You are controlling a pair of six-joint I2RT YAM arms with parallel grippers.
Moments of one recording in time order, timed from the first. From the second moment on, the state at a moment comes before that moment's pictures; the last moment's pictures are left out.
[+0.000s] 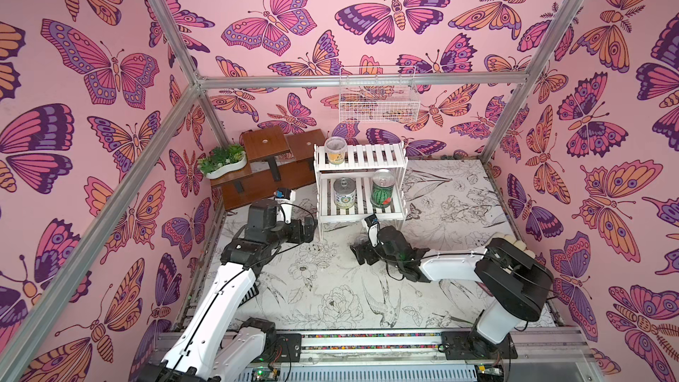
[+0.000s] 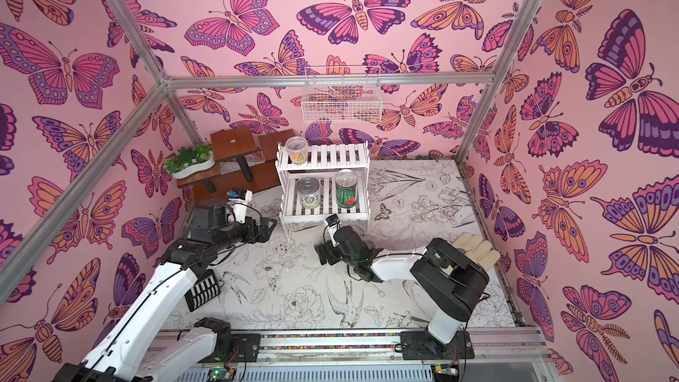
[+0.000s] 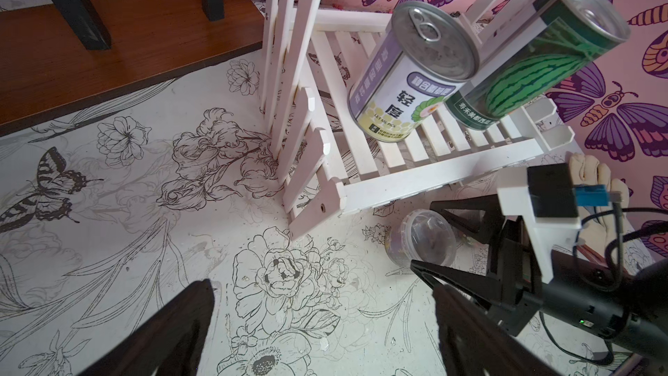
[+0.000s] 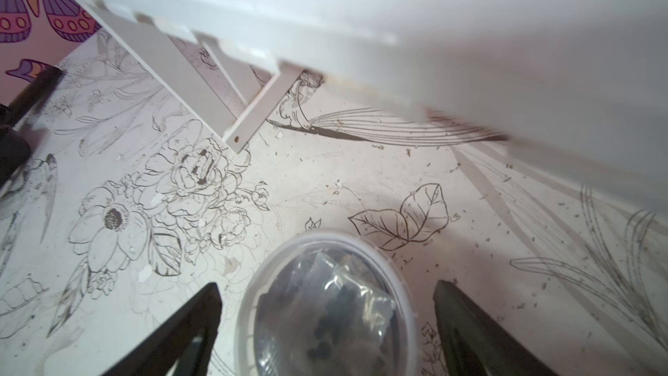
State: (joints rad) left arm -0.20 0.98 0.86 -0.54 0.24 -0.16; right arm 0.93 1.66 0.71 0.38 0.08 0.28
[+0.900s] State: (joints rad) left arm -0.20 1.34 1.38 -0.53 0.40 0.00; right arm 0.91 1.14 0.86 -0.23 0.00 0.24
